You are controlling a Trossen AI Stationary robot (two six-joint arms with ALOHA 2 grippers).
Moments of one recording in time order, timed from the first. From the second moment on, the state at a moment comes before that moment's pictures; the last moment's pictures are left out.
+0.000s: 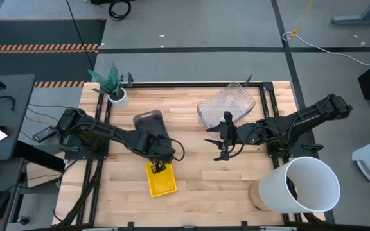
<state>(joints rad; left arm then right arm) -0.28 1.69 1.37 -1.12 -0.24 -0.62 0.29 1.17 0.89 -0.15 0.47 0.03</state>
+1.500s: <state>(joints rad) -0.68 1.59 1.42 -1.12 -0.43 -0.54 0.30 1.17 0.89 -0.15 0.45 -0.02</state>
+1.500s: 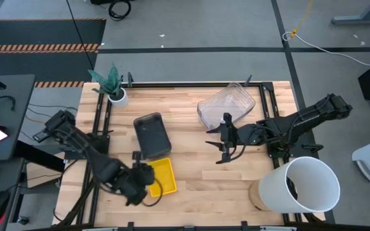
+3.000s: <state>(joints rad) -0.44 0.35 0.33 -0.34 -0.52 -0.34 -0.05 0.95 0.56 0.04 0.23 -0.06</state>
